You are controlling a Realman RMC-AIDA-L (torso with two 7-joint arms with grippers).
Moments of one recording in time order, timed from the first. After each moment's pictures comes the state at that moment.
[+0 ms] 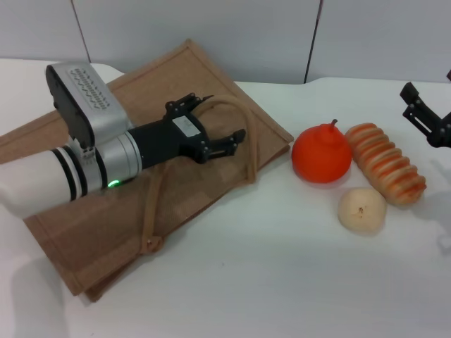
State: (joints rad) left arm -0.77 -2.03 0.45 0.08 -1.35 -1.12 2.53; right arm 0.54 2.04 0.97 -0.02 0.44 1.41 -2.76
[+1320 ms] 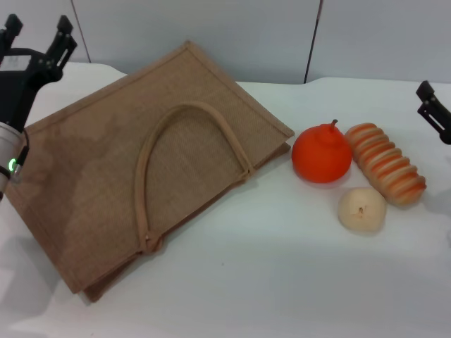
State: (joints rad) left arm -0.59 -2.03 0.35 -0.06 -2.18 -1.40 2.84; right arm 0.53 2.04 1.04 -0.02 0.44 1.36 -2.76
